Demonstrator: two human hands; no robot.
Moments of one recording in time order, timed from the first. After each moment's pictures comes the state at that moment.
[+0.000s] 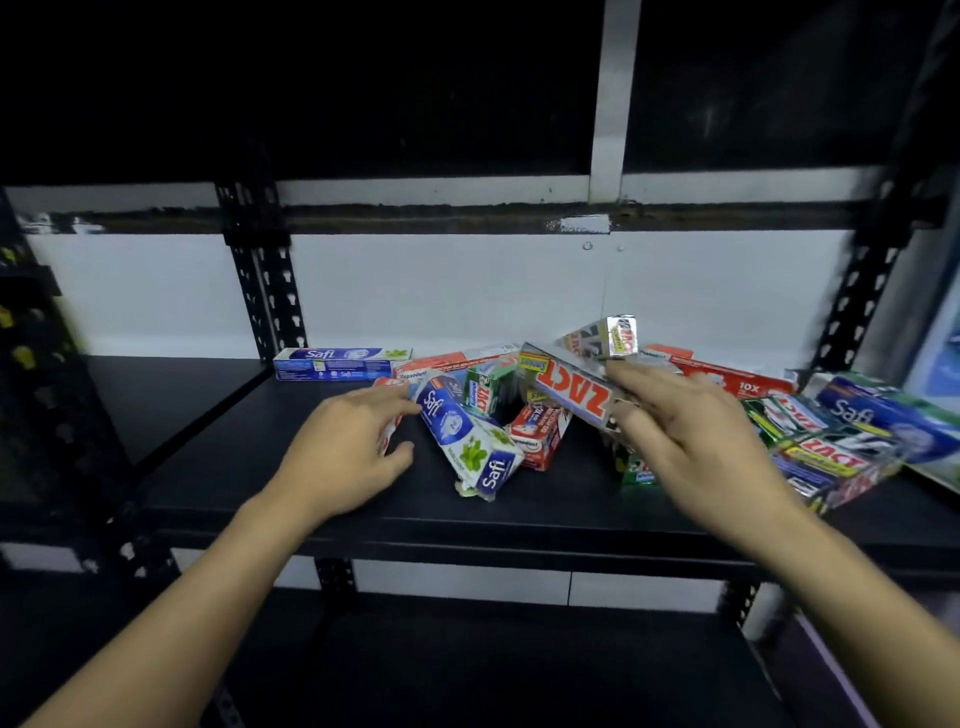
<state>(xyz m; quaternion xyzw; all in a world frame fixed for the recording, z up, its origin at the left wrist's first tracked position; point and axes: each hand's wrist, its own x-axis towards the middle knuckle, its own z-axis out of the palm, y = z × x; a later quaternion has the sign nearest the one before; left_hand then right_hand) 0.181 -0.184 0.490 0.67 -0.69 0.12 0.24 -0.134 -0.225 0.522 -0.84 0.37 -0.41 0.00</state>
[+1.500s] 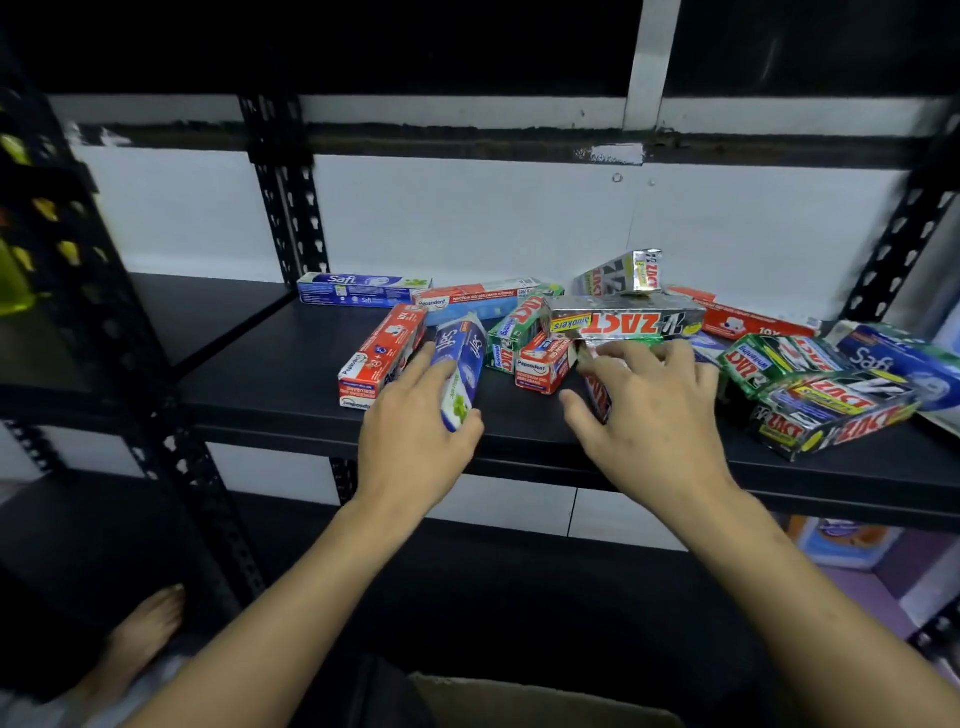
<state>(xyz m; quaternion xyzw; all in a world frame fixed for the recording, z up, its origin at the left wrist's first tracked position) 0.091 -0.141 0.447 0.74 -0.55 0.08 0.38 -0.105 -0.207 0.475 -0.81 0.48 -0.31 -0.14</state>
